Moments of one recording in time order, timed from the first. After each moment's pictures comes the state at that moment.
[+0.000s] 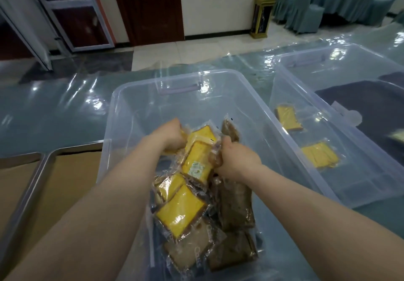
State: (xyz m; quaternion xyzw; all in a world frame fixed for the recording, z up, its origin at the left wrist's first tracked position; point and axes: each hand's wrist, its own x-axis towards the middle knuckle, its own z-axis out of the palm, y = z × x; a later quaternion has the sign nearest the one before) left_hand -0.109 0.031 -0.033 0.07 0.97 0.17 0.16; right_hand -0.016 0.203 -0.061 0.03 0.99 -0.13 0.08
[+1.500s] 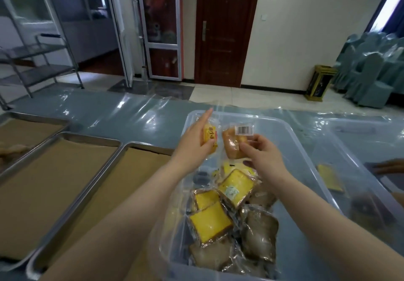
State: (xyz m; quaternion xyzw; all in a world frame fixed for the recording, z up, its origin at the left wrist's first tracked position) left_hand 0.016 -0.031 0.043 0.10 0.86 0.48 -0.14; right_hand -0.002 0.157 0.028 -0.01 0.75 -0.66 -0.01
